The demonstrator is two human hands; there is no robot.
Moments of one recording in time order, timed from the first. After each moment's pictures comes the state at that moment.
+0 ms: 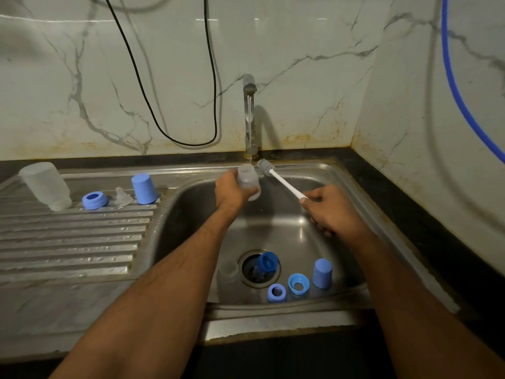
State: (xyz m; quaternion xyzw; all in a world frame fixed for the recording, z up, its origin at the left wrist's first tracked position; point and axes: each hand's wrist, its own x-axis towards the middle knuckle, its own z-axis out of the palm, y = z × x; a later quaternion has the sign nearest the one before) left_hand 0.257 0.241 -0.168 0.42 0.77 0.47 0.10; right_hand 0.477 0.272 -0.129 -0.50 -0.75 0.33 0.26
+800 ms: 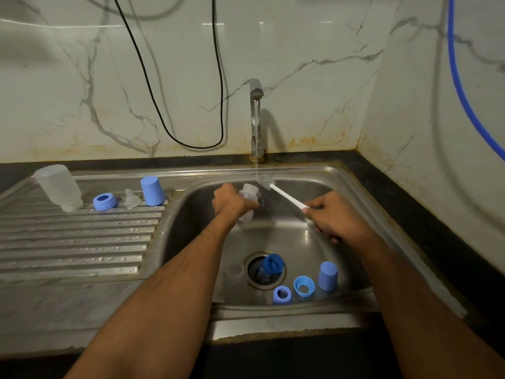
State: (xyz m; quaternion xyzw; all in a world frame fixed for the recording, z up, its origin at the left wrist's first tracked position) left_hand 0.256 0.224 -0.159 0.34 0.84 0.40 0.14; right_hand 0.479 0.262 -0.124 -0.51 -0.78 0.31 0.20
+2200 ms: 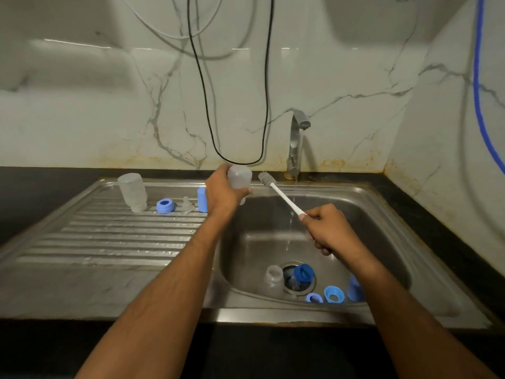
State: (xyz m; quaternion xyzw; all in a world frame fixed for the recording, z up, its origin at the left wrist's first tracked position) left_hand 0.193 0.120 -0.082 0.35 0.77 0.54 -0.02; right_hand 0.418 0.185 -0.098 -0.44 -0.77 0.38 0.26
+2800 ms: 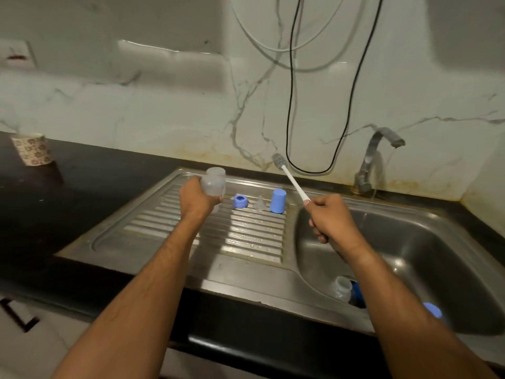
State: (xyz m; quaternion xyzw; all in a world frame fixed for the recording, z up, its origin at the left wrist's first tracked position) left_hand 0.041 -0.061 -0.089 0.20 0.83 0.53 -0.02; right_hand 0.275 0.096 -0.072 -0.37 -0.76 0.45 0.29
